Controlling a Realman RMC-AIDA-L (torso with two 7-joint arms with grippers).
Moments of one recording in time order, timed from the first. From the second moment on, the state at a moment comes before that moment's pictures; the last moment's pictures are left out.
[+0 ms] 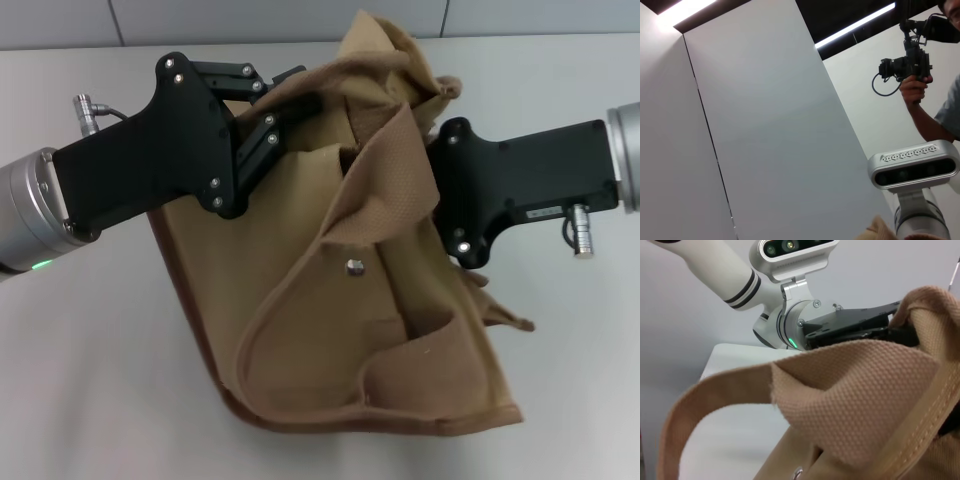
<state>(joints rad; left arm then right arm) -0.59 -2.08 0.75 0.34 1.50 1.91 -0.56 0.38 2.08 -1.28 -1.45 -1.83 -1.58 1.61</state>
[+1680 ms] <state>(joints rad) -0.60 -2.08 0.75 0.33 1.44 1.89 -0.56 0.25 2.08 -0.93 -1.61 -1.97 -2.12 1.67</state>
